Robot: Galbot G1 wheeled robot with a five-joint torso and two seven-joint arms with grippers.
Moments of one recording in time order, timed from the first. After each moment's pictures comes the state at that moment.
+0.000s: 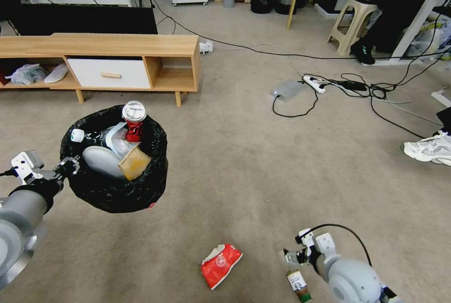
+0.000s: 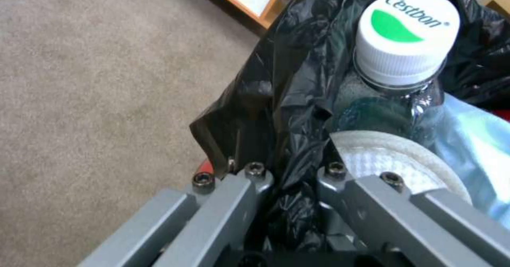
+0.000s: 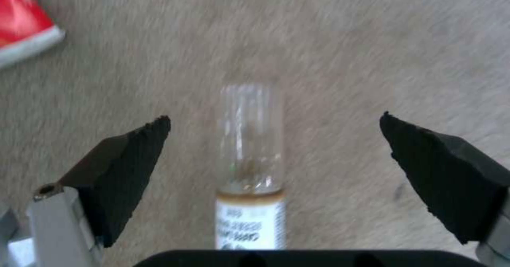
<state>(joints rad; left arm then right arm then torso) 1.34 -1.19 -1.06 -2.32 -1.34 0.74 -0.57 -1.43 0.91 0.16 1.91 0.55 -0.74 0.26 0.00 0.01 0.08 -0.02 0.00</state>
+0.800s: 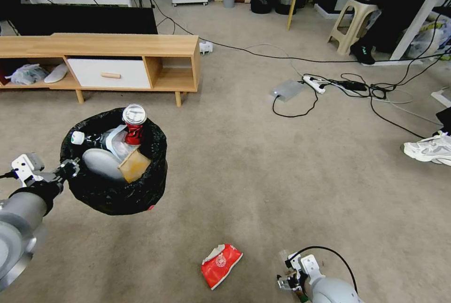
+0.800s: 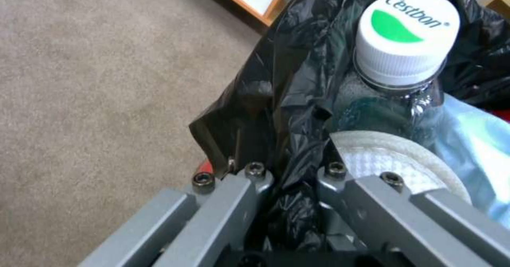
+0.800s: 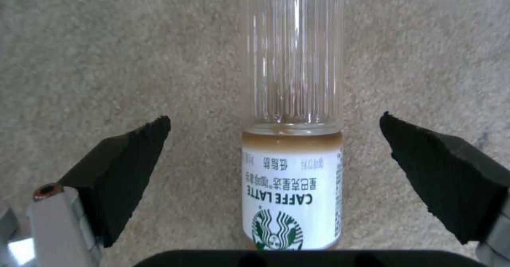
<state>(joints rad) 1.35 -1.19 -1.07 -2.31 -1.34 0.74 -0.55 -1.41 0.99 0.10 1.76 0.49 -0.74 0.27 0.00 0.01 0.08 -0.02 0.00</state>
